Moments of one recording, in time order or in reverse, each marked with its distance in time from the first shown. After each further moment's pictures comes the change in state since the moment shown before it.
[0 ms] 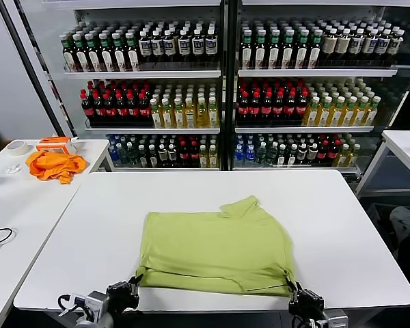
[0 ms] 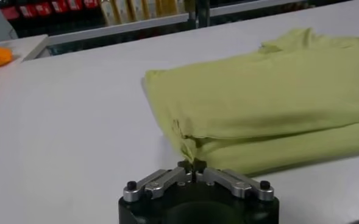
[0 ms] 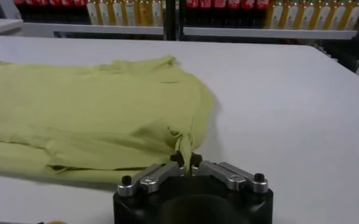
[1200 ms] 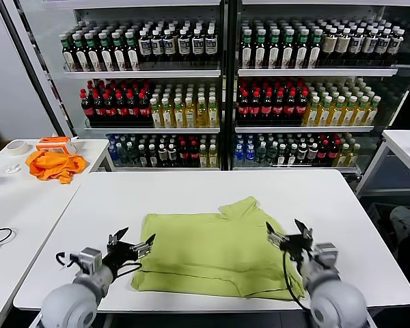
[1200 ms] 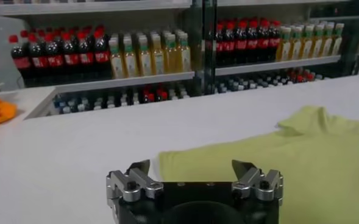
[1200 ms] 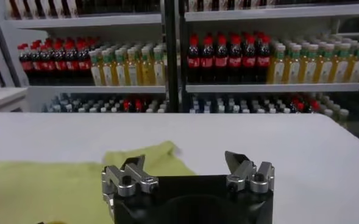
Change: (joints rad) left arm -0.366 -0.003 0.032 0.190 -0.124 -0.065 0.110; right arm 0.686 0.066 -0.148 -0.302 0.134 -0.146 0.031
